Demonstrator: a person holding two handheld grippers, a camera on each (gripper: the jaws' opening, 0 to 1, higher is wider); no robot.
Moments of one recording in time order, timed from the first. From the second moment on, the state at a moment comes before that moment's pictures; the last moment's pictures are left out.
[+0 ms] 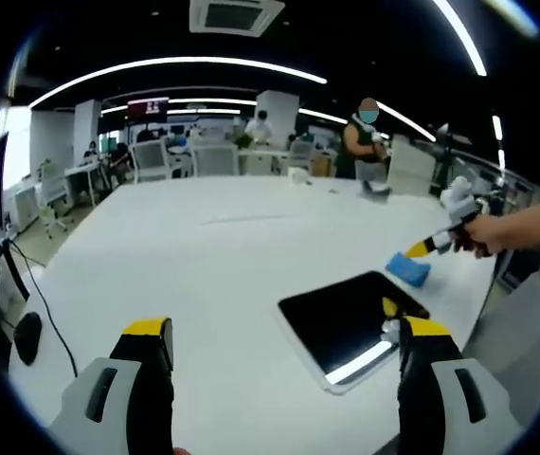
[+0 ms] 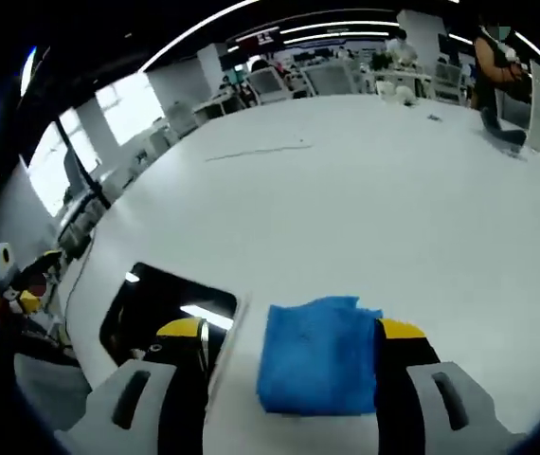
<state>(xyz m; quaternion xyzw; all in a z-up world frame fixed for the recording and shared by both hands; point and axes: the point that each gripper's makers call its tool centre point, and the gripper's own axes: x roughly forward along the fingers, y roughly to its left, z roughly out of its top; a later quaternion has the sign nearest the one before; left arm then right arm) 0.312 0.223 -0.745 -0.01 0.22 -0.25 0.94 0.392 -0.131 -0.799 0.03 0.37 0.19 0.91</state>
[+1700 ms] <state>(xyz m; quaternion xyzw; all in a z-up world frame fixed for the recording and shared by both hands) 0.289 0.218 -0.745 -0.02 0.20 -0.26 0.94 0.291 -0.164 -0.784 -0.03 0.26 0.22 0.94</state>
